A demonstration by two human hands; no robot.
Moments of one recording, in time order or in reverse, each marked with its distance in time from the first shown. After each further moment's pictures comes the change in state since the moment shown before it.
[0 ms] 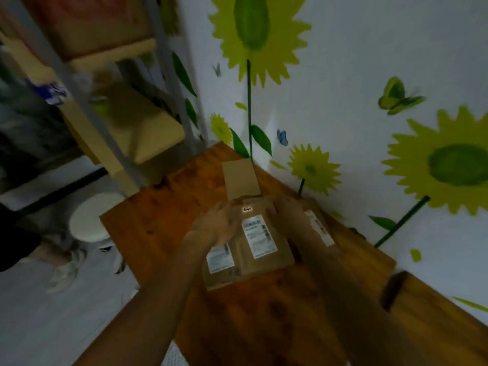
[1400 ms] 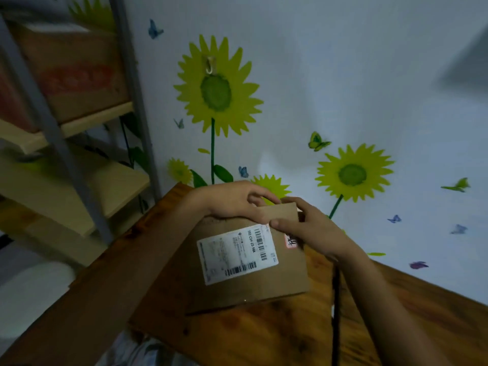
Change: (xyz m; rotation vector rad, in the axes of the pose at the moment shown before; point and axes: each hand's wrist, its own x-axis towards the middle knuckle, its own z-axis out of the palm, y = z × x) left_hand -0.067 -0.012 -0.206 -0.339 -0.516 0.833; right_hand -0.181 -0.167 -0.090 0.593 0.151 0.165
